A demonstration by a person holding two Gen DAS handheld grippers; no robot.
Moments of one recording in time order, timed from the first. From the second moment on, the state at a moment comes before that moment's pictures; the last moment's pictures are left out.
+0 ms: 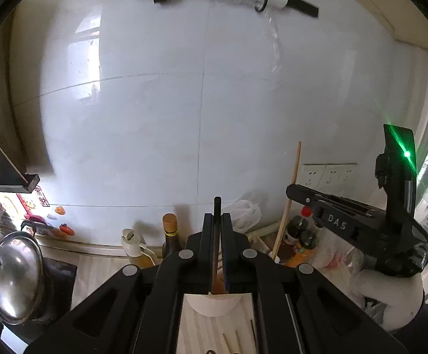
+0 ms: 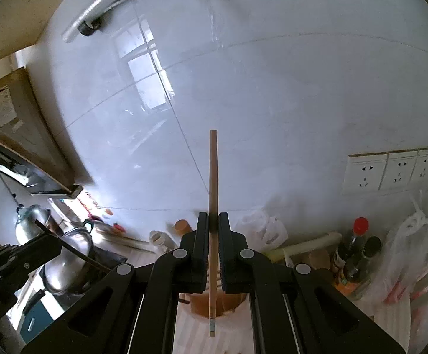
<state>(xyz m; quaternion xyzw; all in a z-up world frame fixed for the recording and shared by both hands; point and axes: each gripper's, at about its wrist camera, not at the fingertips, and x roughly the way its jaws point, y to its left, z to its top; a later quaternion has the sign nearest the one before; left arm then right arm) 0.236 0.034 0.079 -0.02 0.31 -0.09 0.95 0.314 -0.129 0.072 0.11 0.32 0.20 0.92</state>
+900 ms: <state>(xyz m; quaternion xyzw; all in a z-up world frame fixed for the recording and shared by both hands) 0.289 0.031 0.018 -0.03 0.38 -0.06 0.92 0.325 -0.121 -0.027 0.18 0.21 0.15 0.95</state>
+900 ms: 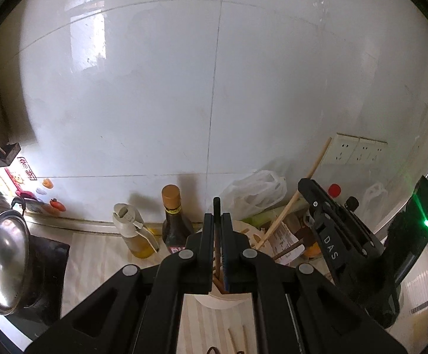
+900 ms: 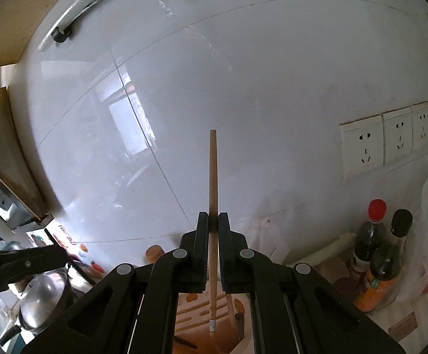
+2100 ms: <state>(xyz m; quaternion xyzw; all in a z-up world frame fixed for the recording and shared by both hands) 0.243 0.050 0.014 0.00 0.33 0.05 0.94 0.277 -0.141 -0.029 0.10 0.31 0.11 0.94</state>
